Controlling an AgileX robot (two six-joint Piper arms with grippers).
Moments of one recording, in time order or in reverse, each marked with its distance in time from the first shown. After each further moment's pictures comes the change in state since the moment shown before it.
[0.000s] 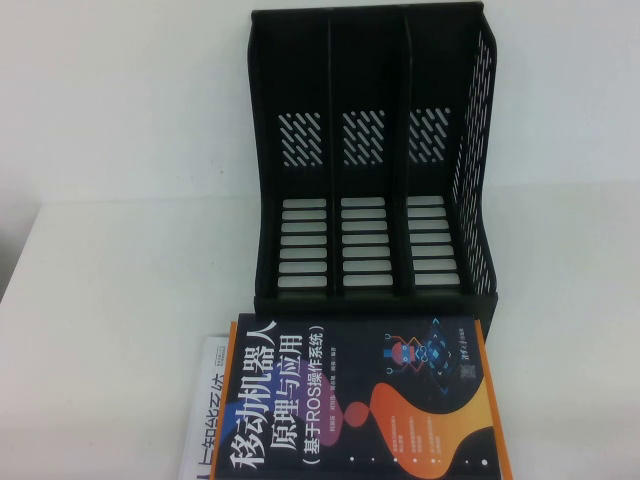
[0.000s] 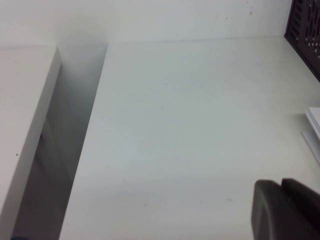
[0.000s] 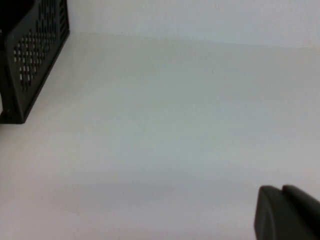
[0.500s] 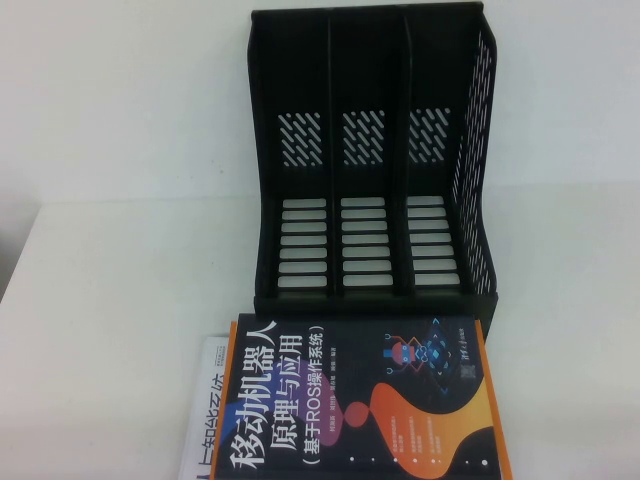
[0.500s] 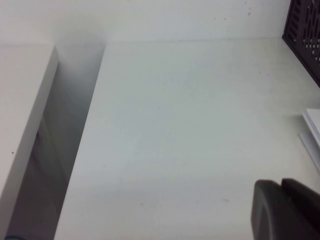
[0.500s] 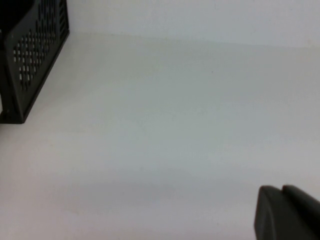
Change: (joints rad) right arm 0.000 0.000 0.000 -0.002 0.000 0.000; left arm 0.000 -0.002 0.000 -0.016 0.000 -0.002
